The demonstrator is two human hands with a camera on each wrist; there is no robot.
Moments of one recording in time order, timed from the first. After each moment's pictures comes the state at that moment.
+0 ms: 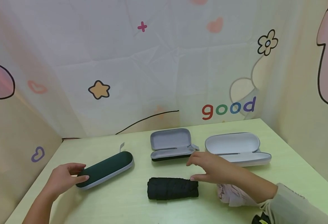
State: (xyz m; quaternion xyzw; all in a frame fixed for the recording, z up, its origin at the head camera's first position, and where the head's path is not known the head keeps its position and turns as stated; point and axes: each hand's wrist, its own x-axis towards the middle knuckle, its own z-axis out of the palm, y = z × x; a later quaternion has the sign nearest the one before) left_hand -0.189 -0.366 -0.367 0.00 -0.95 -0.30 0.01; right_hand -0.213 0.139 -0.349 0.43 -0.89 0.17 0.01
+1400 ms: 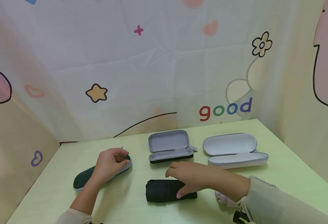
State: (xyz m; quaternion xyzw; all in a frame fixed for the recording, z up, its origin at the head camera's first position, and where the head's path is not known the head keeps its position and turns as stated) left_hand -0.223 -0.222 -0.352 -0.10 -0.92 -0.35 0.11; right_hand -0.203 0.079 -0.329 0.45 -0.88 0.07 -0.13
